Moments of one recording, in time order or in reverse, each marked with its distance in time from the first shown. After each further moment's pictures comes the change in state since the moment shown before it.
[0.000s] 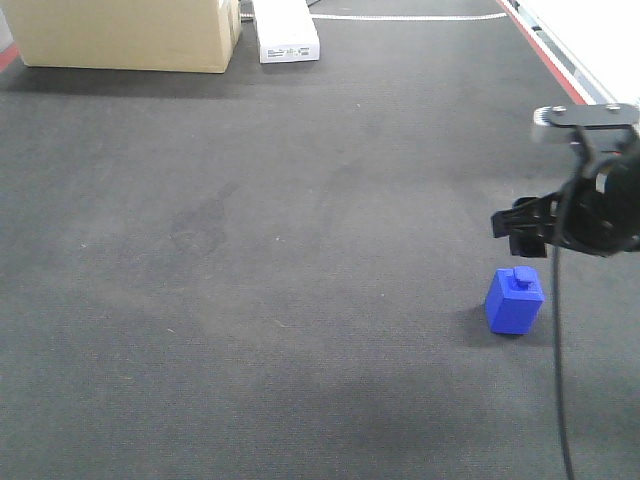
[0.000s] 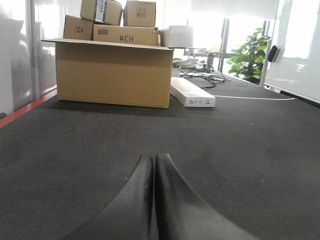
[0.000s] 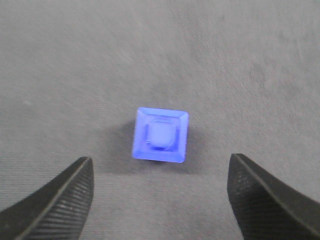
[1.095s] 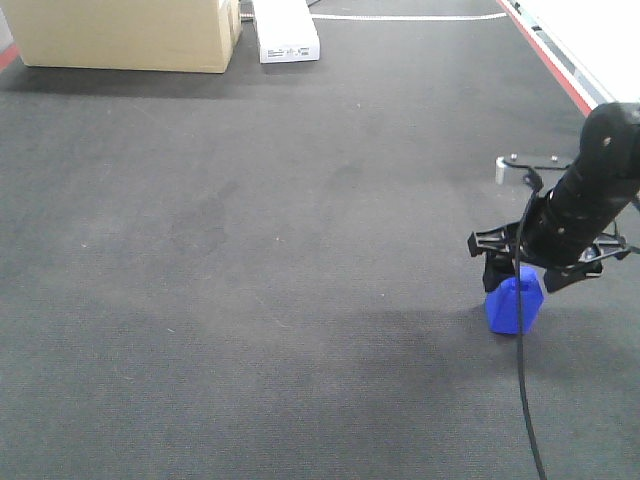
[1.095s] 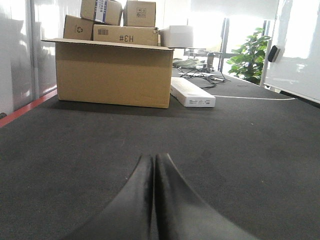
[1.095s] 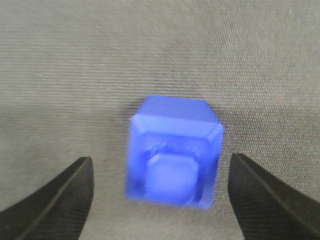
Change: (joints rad) left arm 0.000 0.000 0.000 0.000 0.000 0.000; right arm -0.111 0.343 -0.159 0.226 0.131 -0.192
